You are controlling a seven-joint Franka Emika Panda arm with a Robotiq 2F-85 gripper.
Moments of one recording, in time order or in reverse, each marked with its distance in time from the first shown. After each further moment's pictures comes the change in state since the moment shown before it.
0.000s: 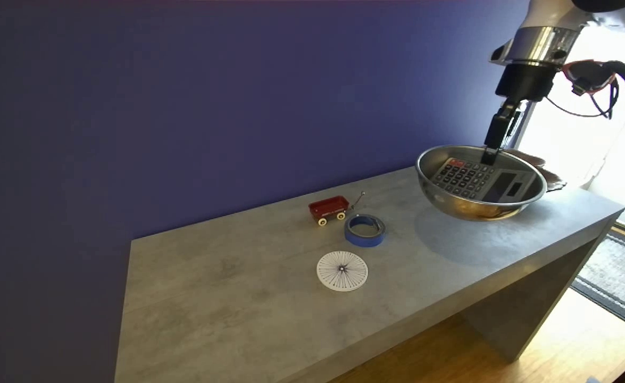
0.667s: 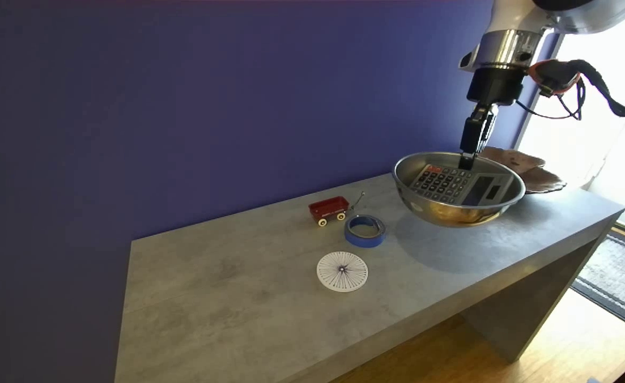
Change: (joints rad) arm 0.018 0.126 0.032 0.144 0.000 -0.069 0.033
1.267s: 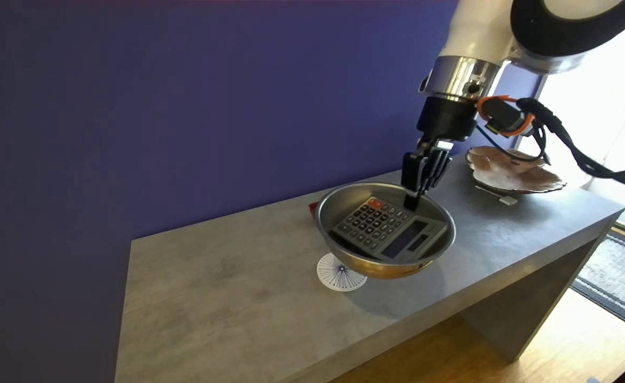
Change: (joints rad) arm 0.127 0.223 0.157 0.158 -0.076 0.236 0.416
